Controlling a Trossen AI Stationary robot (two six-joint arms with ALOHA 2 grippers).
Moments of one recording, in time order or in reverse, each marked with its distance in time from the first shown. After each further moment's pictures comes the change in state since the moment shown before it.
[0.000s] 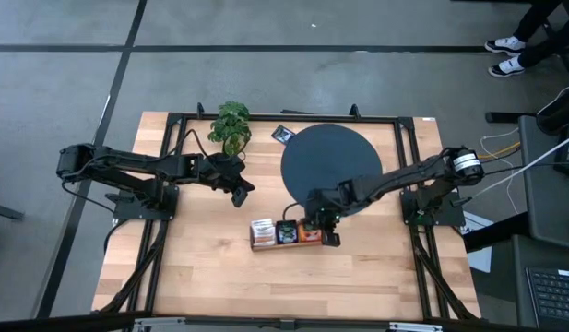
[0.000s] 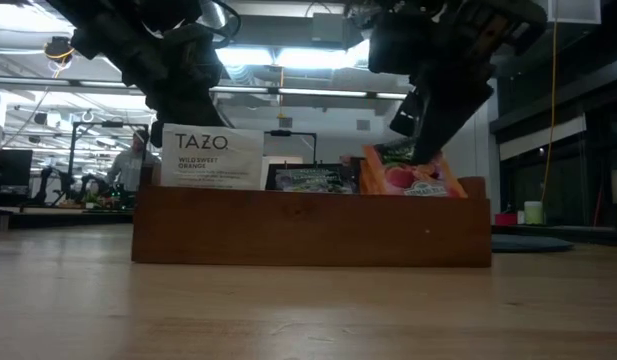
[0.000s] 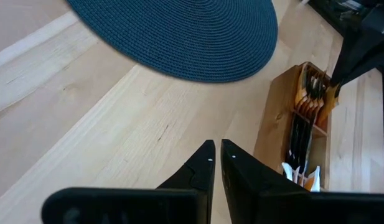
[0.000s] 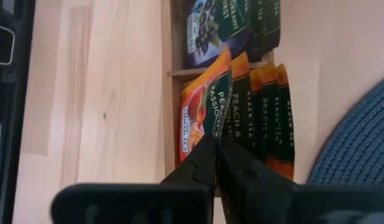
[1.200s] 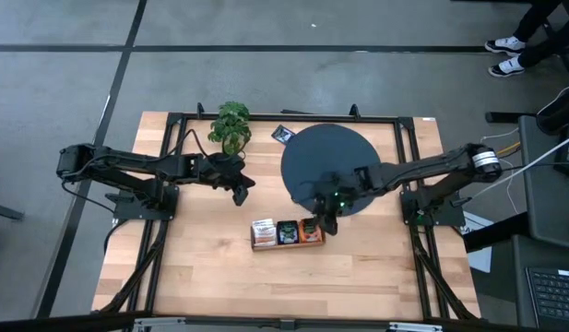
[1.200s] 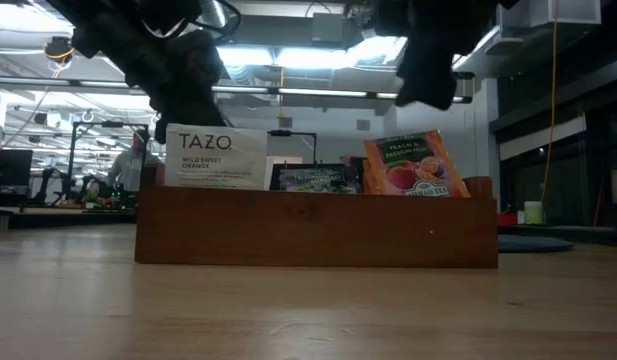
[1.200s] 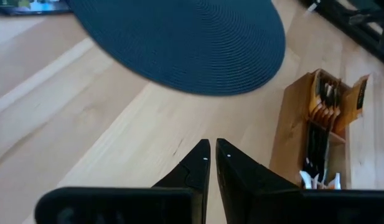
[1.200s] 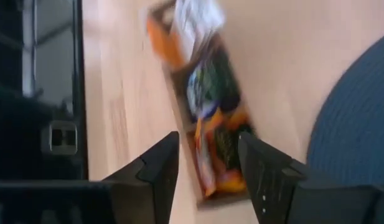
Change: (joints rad) left arm 0.000 0.000 0.000 0.011 -0.080 0.073; right arm -0.046 -0.161 0.008 0.015 0.004 0.301
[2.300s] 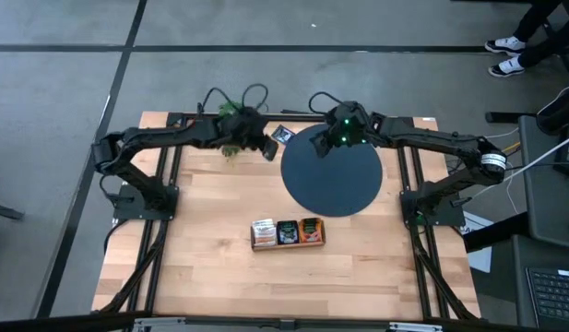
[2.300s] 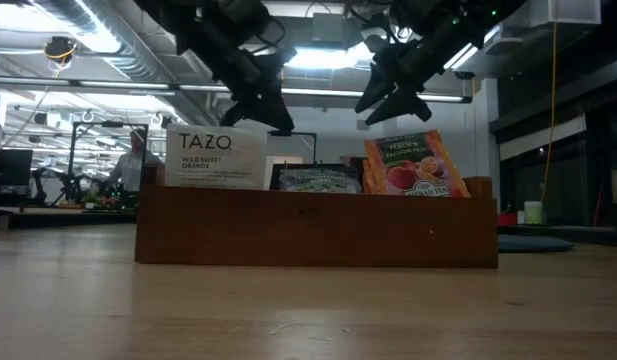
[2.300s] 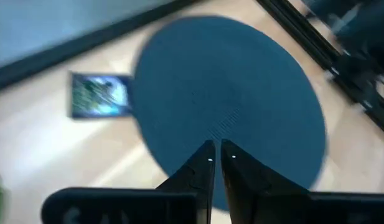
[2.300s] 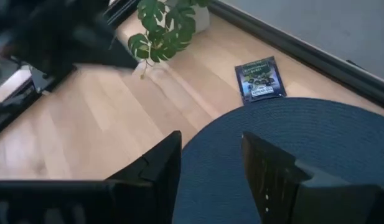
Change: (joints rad) left arm 0.294 0.352 0.471 -0.121 0.083 0.012; right arm -0.535 -0.070 0.001 0.156 0.154 -0.050
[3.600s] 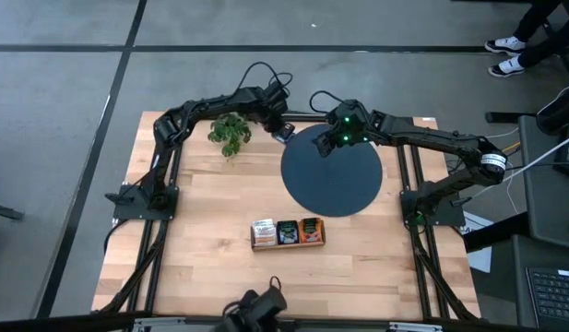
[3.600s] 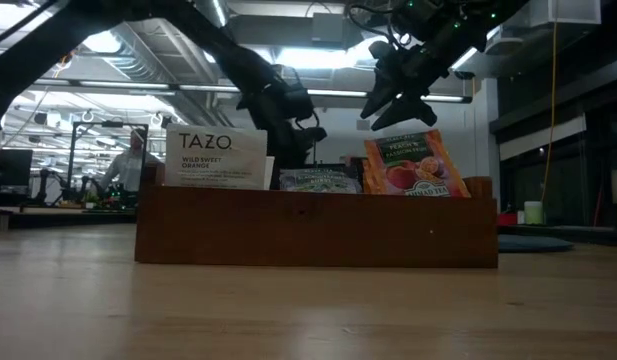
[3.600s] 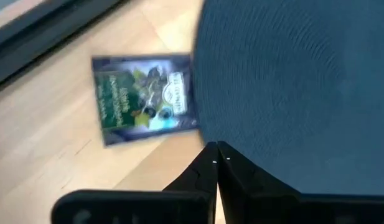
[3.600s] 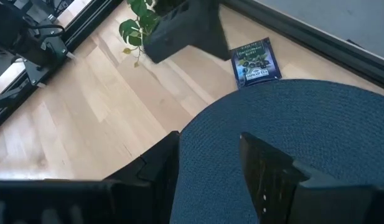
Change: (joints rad) left arm 0.247 0.613 0.618 -0.473 0.254 0.200; right arm -0.045 0.000 0.000 -0.054 -0.057 0.009
